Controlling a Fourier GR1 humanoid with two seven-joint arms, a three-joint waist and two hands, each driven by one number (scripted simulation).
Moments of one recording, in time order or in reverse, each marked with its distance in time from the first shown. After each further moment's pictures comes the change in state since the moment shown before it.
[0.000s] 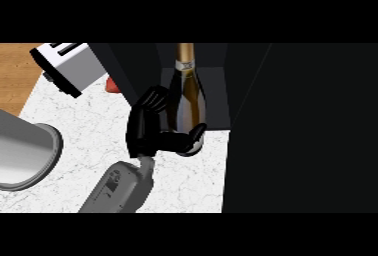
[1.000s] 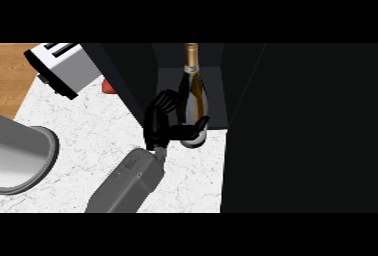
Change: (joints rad) left arm -0.161 -0.001 -0.055 0.465 0.311 -0.006 -0.322; right arm 0.037 0.008 -0.016 -0.001 -0.011 0.048 -0.023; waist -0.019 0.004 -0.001
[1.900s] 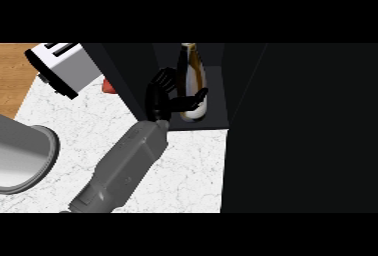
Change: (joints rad) left arm -0.268 0.000 0.073 0.318 0.175 -0.045 -0.031; right arm 0.037 0.012 -0.026 0.007 -0.010 0.042 -0.037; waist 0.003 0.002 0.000
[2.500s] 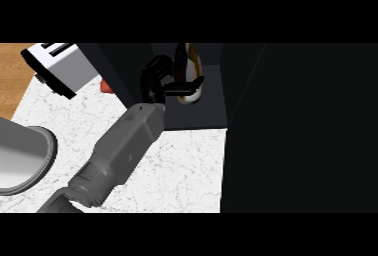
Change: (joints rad) left arm -0.182 0.019 0.054 0.240 -0.039 0.058 0.019; right arm 0.026 0.013 0.006 0.008 -0.003 0.025 -0.025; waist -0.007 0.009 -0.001
